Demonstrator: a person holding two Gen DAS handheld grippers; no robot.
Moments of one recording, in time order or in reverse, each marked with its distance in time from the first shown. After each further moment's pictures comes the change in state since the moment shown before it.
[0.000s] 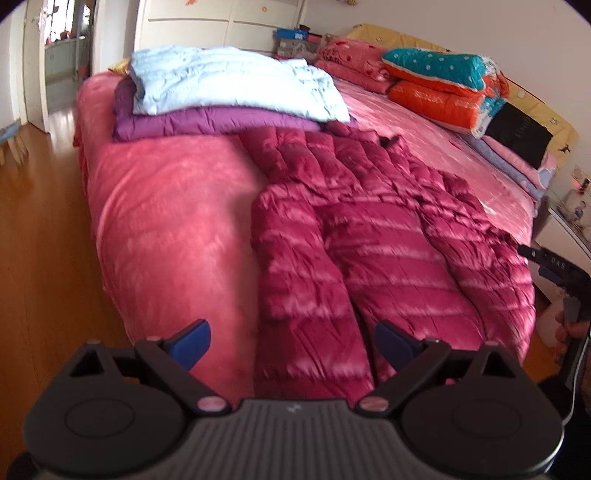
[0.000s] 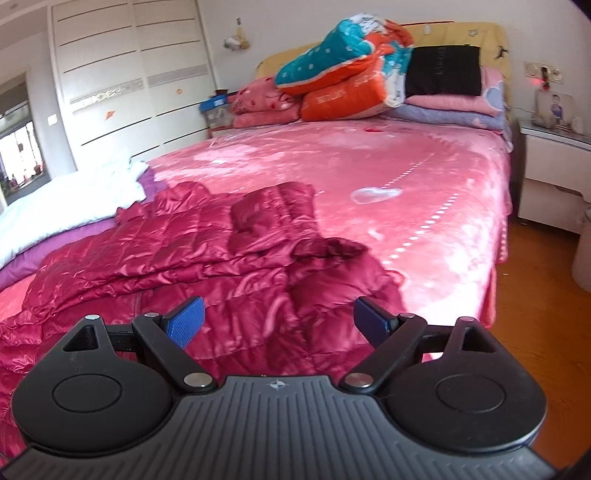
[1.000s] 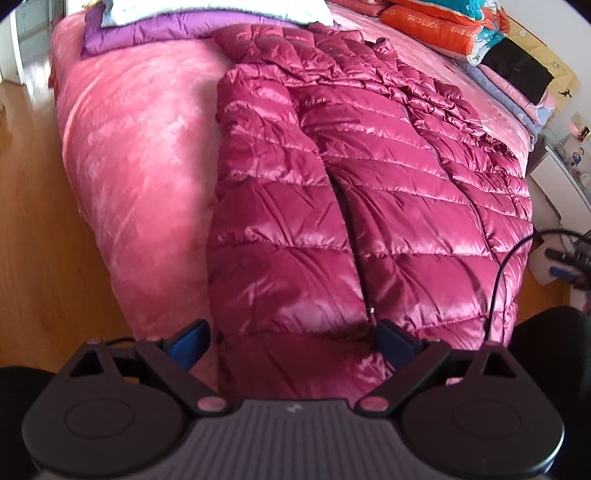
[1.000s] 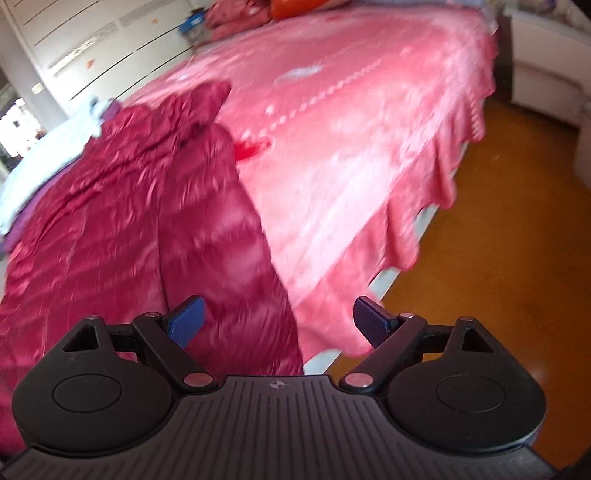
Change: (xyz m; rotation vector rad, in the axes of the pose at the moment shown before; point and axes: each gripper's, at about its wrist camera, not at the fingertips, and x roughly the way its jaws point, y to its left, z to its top) left arm 0.033 -0.017 -0.050 0.008 0.264 -0.038; right arm -0.015 -0.152 -0.039 0.142 0.379 0.119
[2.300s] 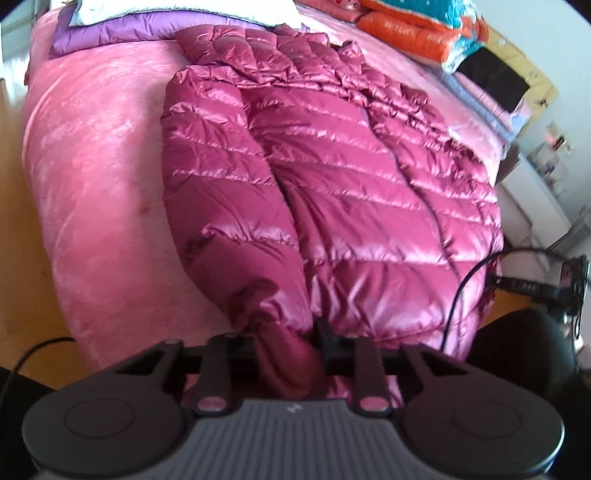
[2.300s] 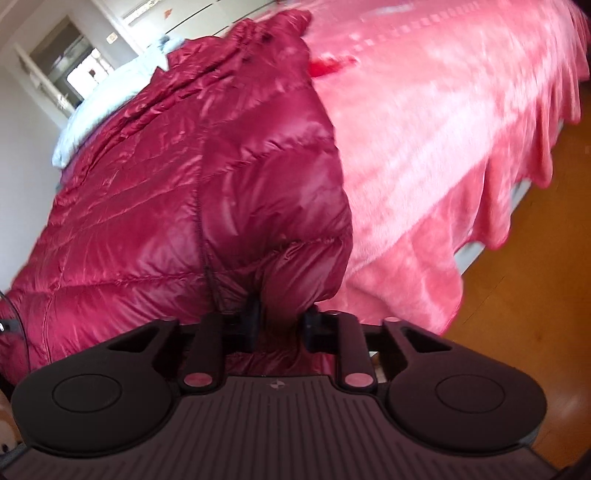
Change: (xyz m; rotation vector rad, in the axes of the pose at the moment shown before) left arm 0.008 -0.024 0.001 -0.014 -0.030 -0.110; right arm 0.066 0.009 -0.010 -0.159 0.137 0.235
